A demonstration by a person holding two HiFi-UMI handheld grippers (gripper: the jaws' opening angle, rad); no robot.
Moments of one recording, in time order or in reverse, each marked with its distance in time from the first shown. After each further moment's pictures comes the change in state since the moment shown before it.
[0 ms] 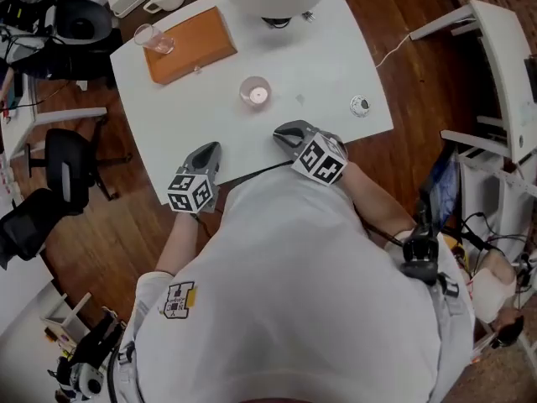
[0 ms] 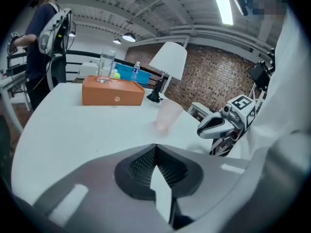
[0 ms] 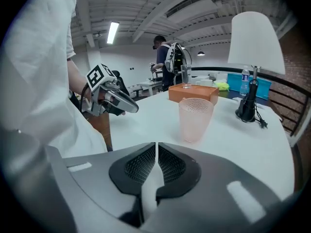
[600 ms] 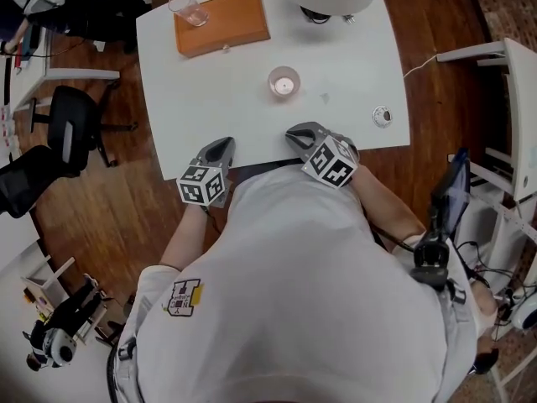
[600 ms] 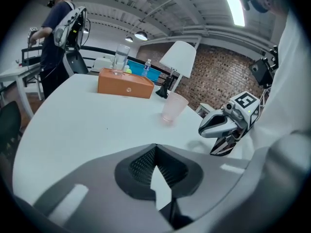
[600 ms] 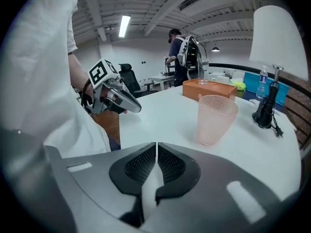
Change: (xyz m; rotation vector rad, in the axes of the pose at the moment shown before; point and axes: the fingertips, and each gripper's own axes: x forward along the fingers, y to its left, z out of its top) left arm -0.015 0.007 -0.038 -0.101 0.016 0.080; right arm 0.020 0.025 -0.003 -0.102 0.070 0.105
